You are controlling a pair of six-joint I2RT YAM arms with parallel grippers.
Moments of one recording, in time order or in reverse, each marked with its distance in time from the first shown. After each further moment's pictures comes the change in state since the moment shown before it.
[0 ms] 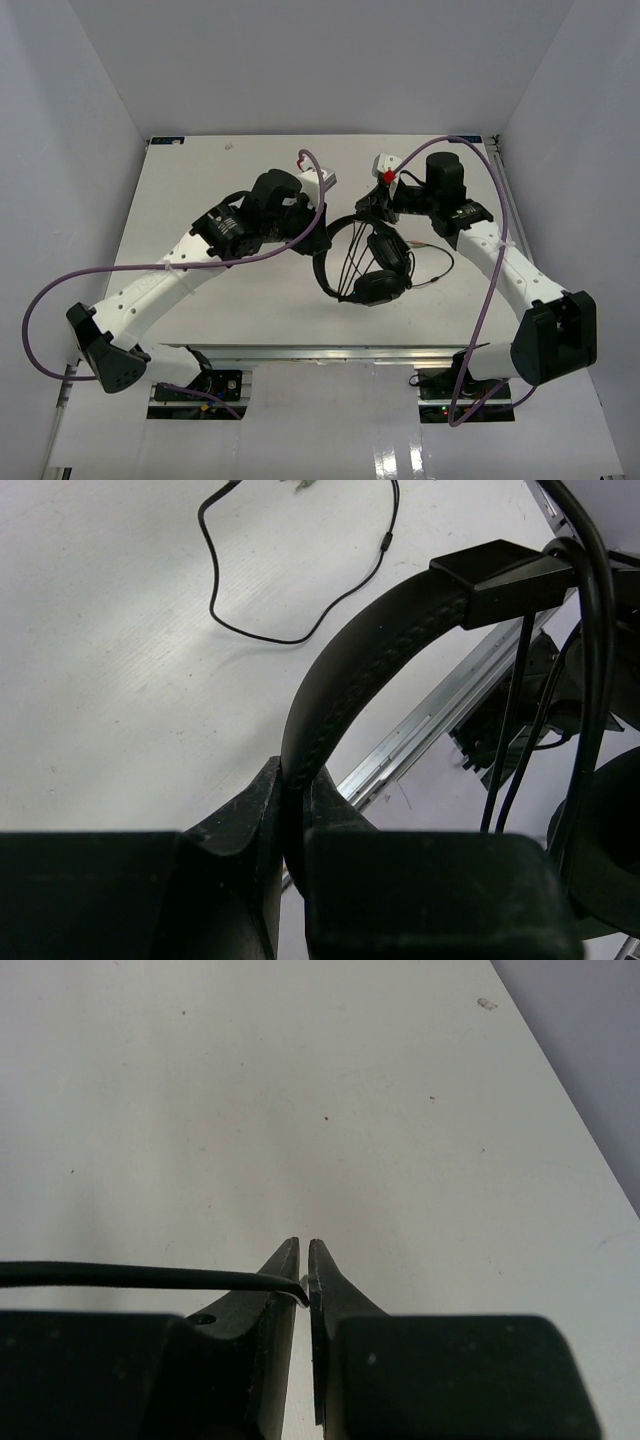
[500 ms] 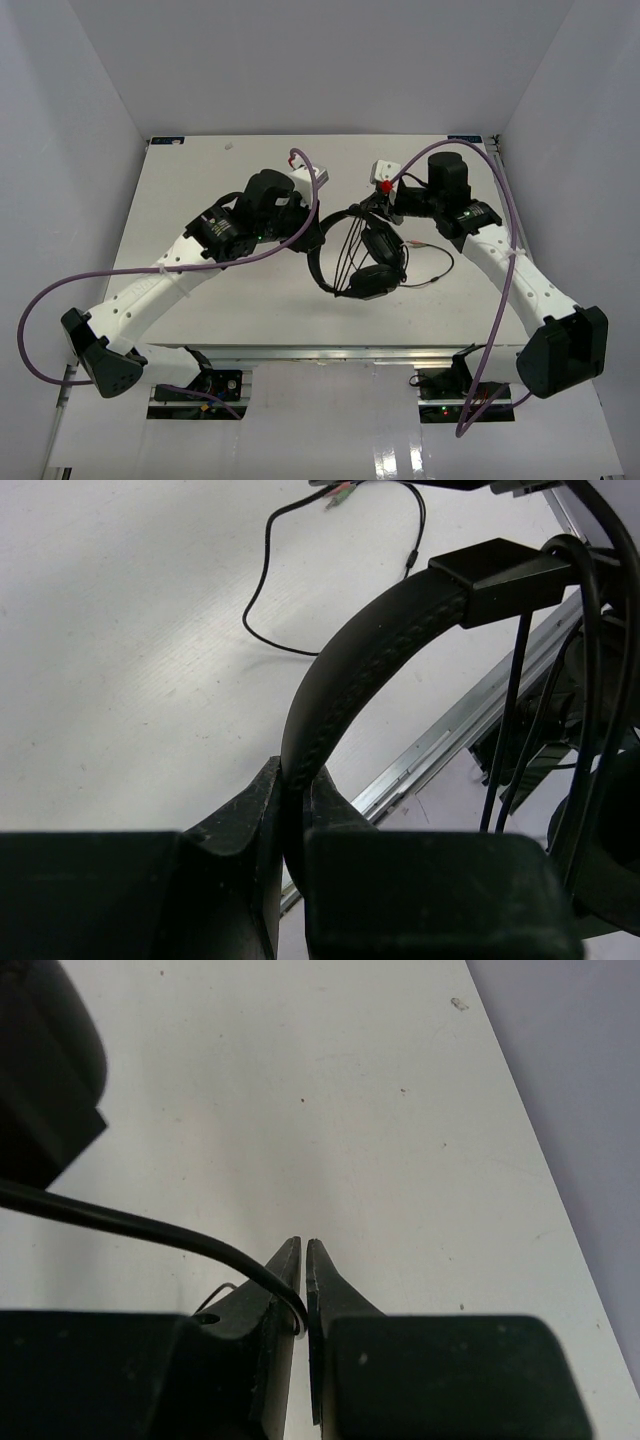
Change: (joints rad) left arm 0.022 -0.031 -0.030 0.018 -0.037 0.012; right arm 0.025 -0.062 0.045 -0.154 0.077 -0.169
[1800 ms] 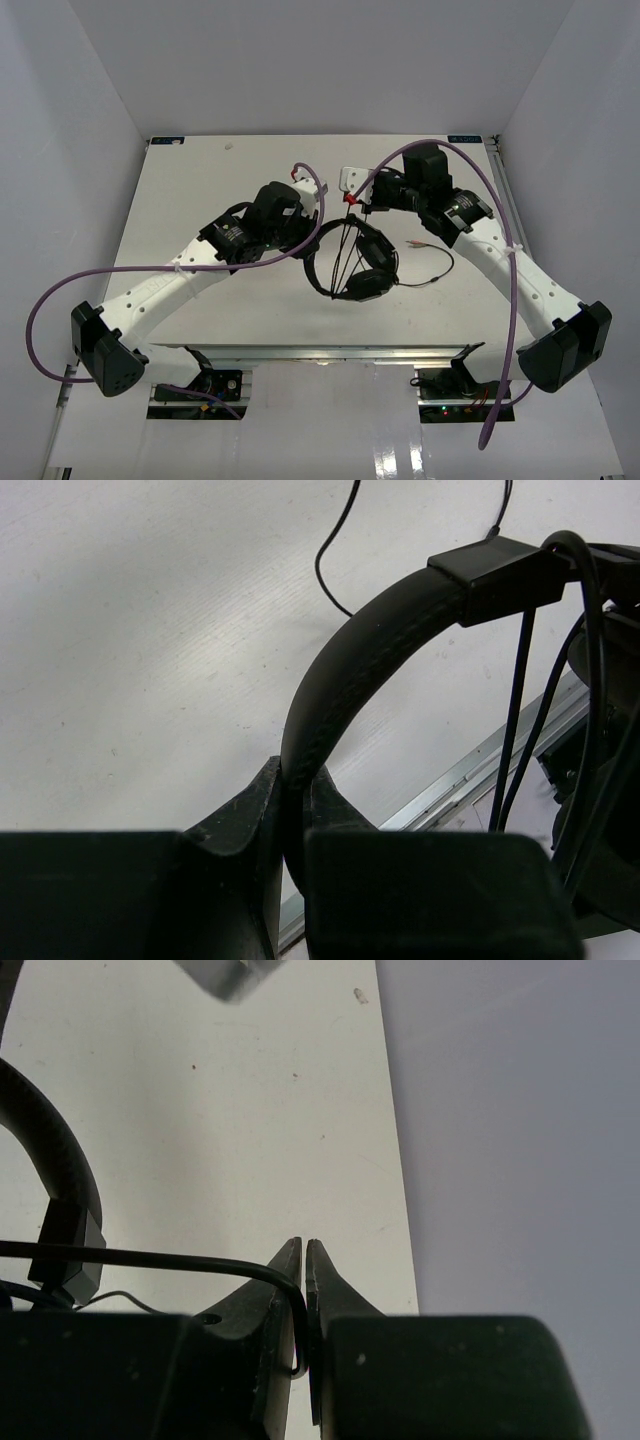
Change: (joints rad) left arm 0.014 0.010 -0.152 0.090 -0.074 0.029; right arm 0.202 0.036 0.218 -0.163 0.375 -0.317
